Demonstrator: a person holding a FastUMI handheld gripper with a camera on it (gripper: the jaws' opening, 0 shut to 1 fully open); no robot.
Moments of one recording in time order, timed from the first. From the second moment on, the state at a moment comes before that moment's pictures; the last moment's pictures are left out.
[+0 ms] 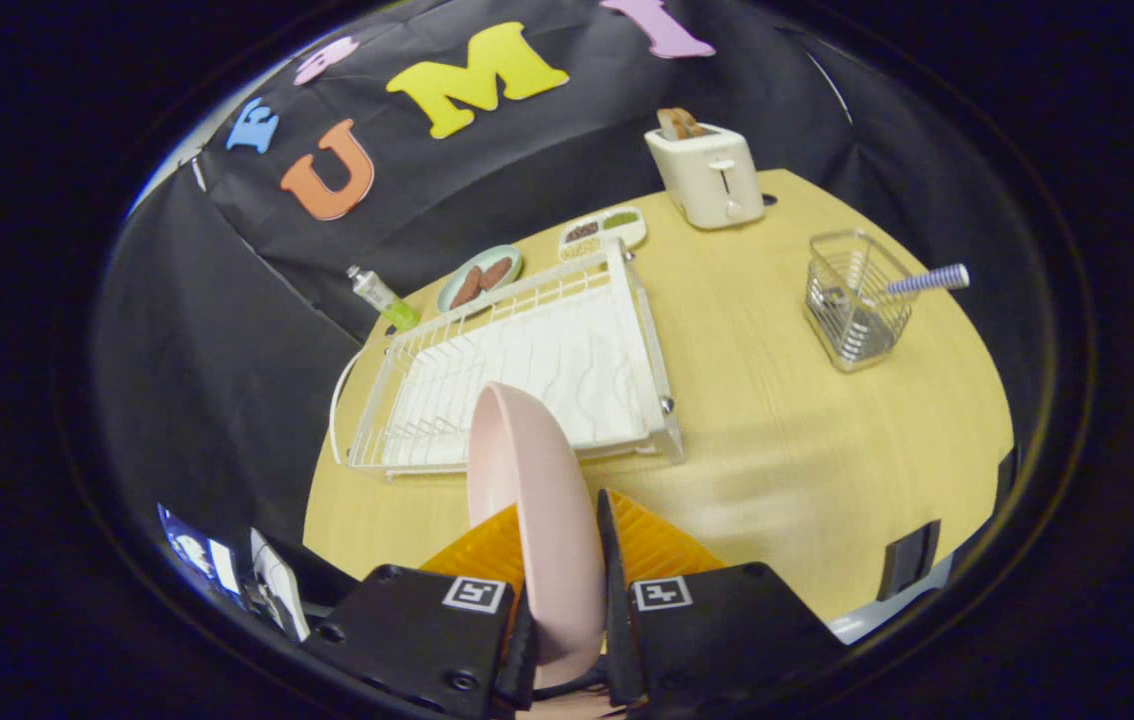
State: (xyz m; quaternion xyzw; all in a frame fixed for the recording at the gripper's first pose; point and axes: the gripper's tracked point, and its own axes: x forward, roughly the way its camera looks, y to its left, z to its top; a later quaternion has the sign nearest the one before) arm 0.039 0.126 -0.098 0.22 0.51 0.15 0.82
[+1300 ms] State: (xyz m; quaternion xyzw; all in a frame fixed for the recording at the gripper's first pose) arm 0.044 0.121 -0.149 0.29 0.47 0.17 0.82
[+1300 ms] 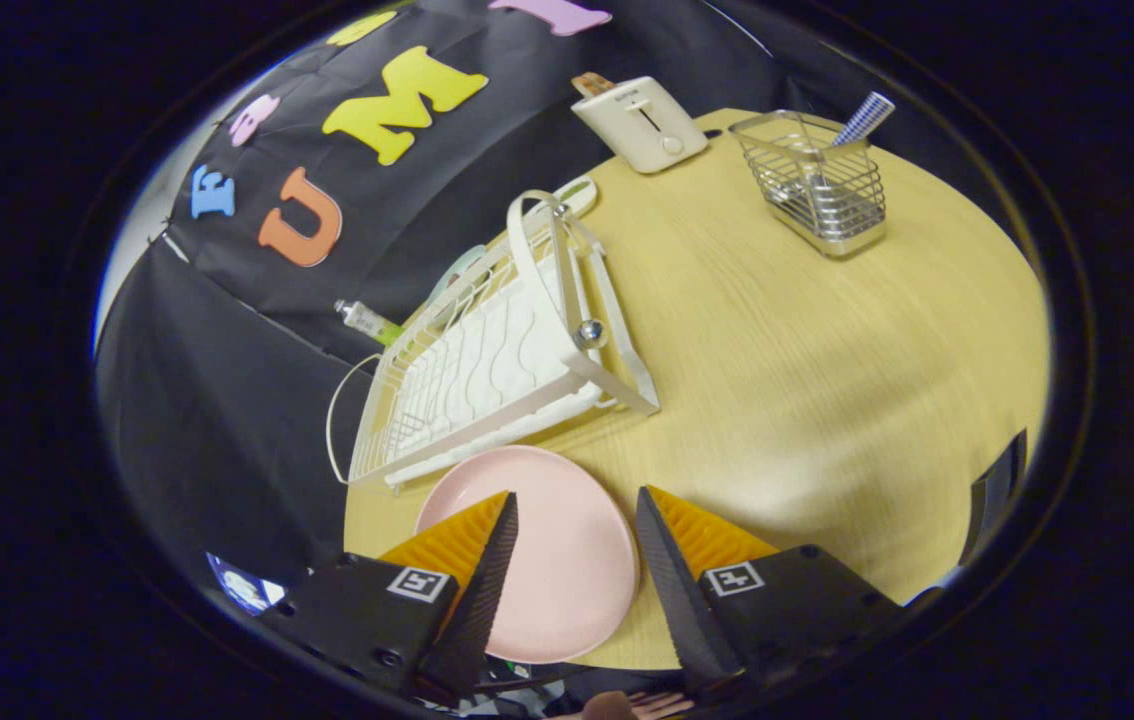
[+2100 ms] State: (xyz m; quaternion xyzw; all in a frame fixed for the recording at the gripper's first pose) arm 0.027 -0.032 -0.056 0.04 0.11 0.02 0.99
